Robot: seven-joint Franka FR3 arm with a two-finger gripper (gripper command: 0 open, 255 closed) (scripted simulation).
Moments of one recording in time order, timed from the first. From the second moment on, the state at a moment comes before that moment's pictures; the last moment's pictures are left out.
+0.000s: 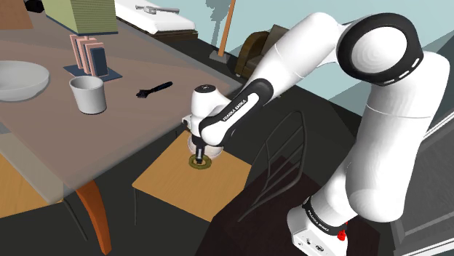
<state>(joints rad) 0.20 0.39 0.08 -2.32 -0.11 2.60 -0.42</state>
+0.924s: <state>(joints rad) 0.16 0.24 0.09 -2.31 -0.08 2.43 -0.48</state>
